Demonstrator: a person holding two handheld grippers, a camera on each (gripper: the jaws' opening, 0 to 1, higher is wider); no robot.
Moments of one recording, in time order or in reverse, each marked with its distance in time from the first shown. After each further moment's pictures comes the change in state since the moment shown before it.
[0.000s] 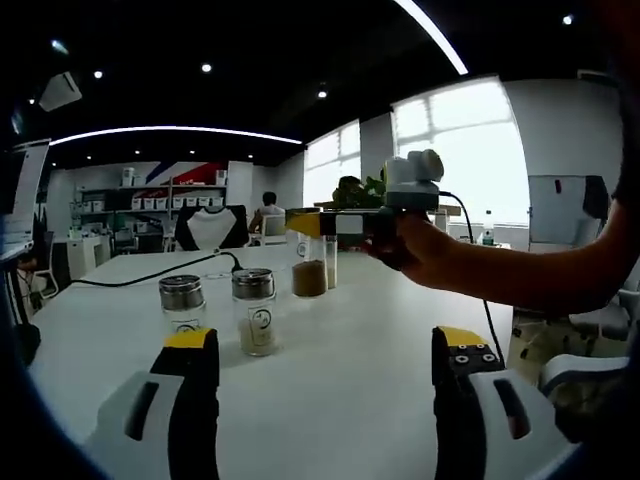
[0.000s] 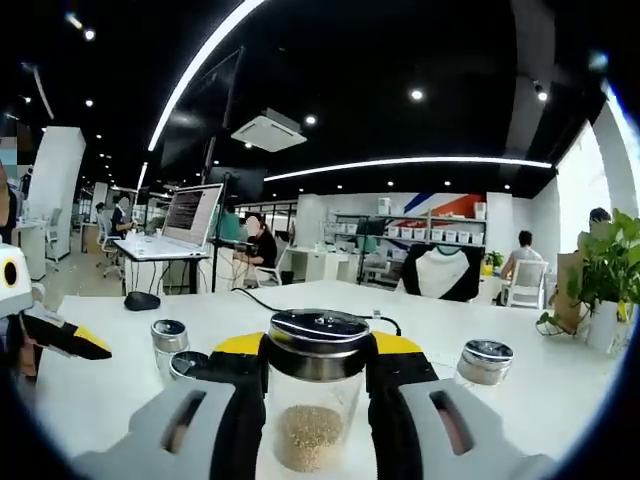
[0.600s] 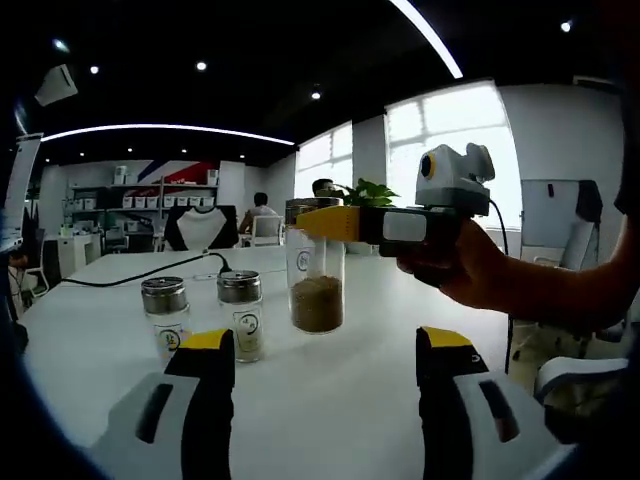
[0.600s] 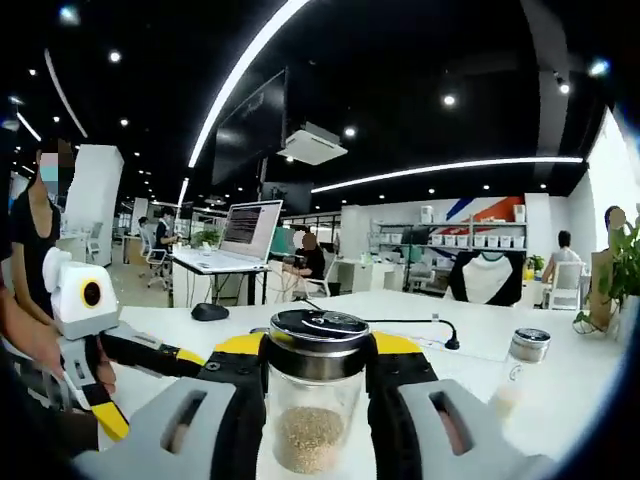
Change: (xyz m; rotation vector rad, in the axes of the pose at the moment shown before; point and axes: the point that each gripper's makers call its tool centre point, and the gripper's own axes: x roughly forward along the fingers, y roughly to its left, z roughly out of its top) left arm 0.013 -0.006 -0.001 -0.008 -0.006 -0.050; right arm -0.042 0.077 0.012 0.038 -0.071 0.231
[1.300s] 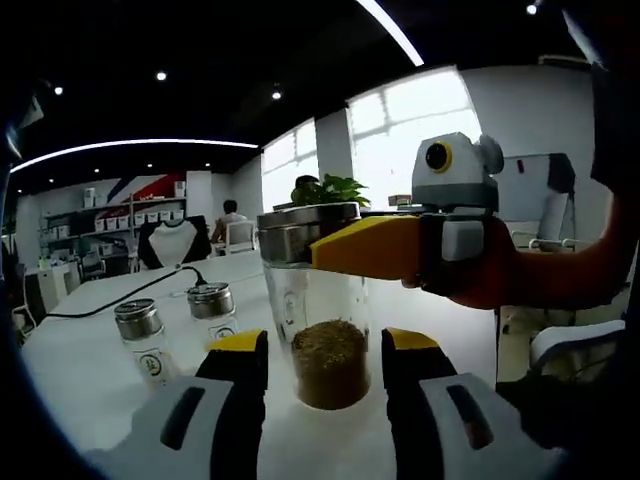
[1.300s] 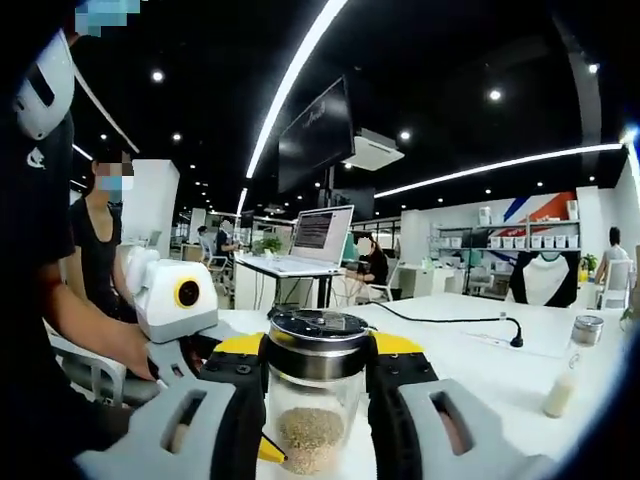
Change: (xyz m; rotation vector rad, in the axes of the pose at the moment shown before) left arm 0.006 -0.019 0.000 0.109 0.011 -0.134; right arm -0.021 0.080 -0.004 0.022 -0.040 0.271
